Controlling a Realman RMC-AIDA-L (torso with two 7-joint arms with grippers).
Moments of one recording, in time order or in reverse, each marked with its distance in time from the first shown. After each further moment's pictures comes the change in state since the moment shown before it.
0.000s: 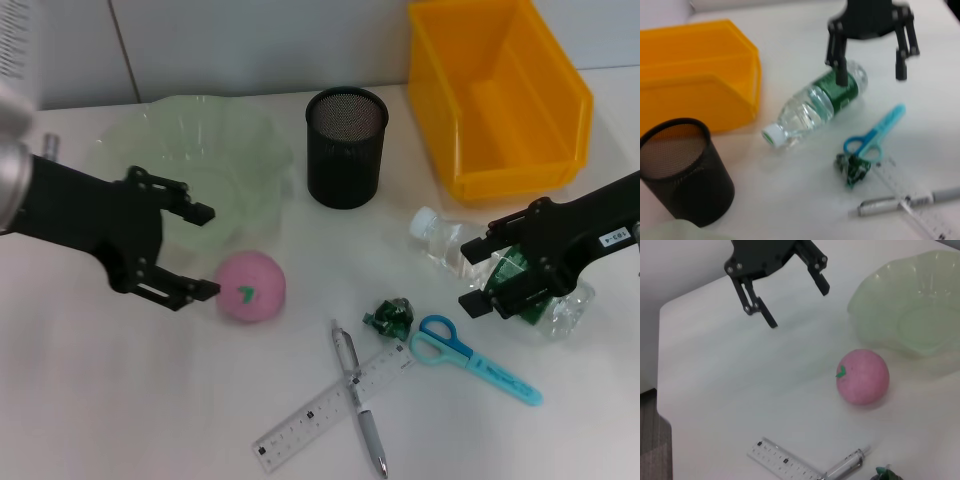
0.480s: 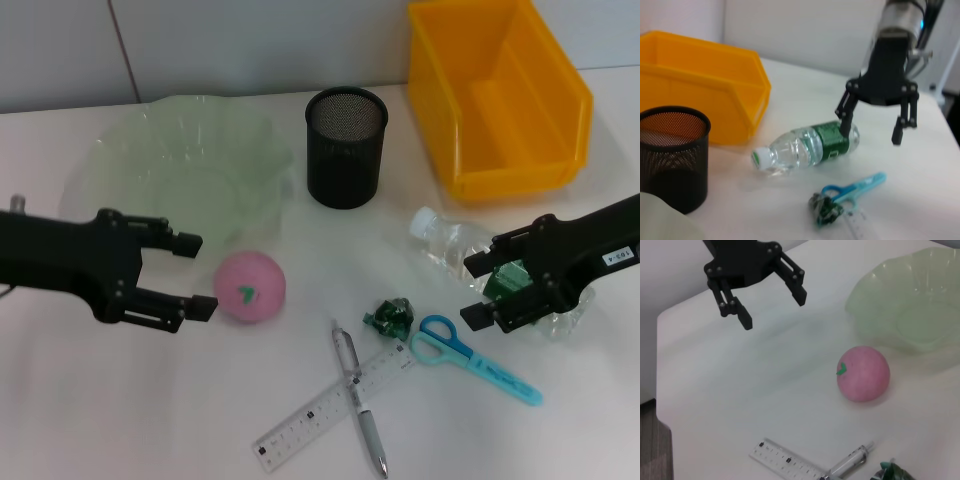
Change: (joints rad) left arm 0.098 0.086 -0.028 -0.274 -0.292 -0.008 -0.054; right arm -0.053 0.023 0.002 -0.030 0.019 0.007 -0.002
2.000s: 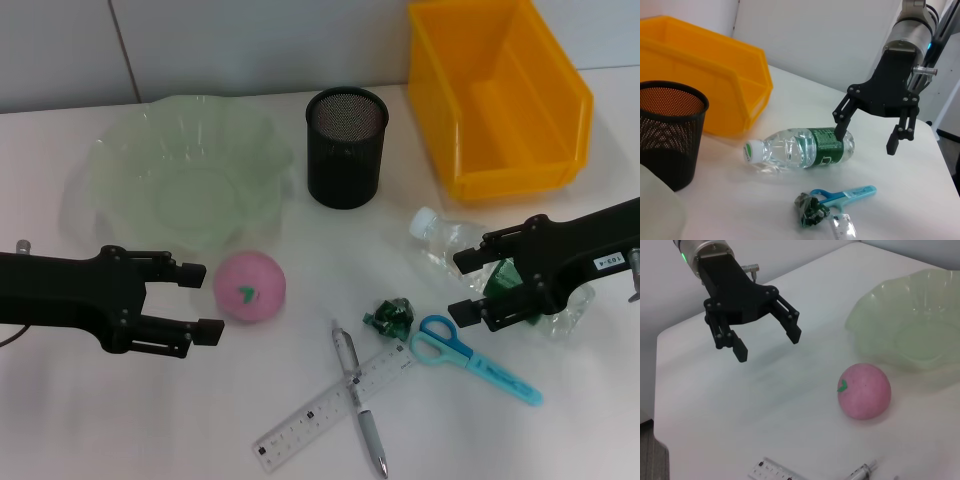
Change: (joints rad) left arm 0.050 -0.001 0.023 -0.130 -0.082 -0.034 0.014; right arm -0.039 0.021 0.000 -0.001 0.060 0.030 -0.030
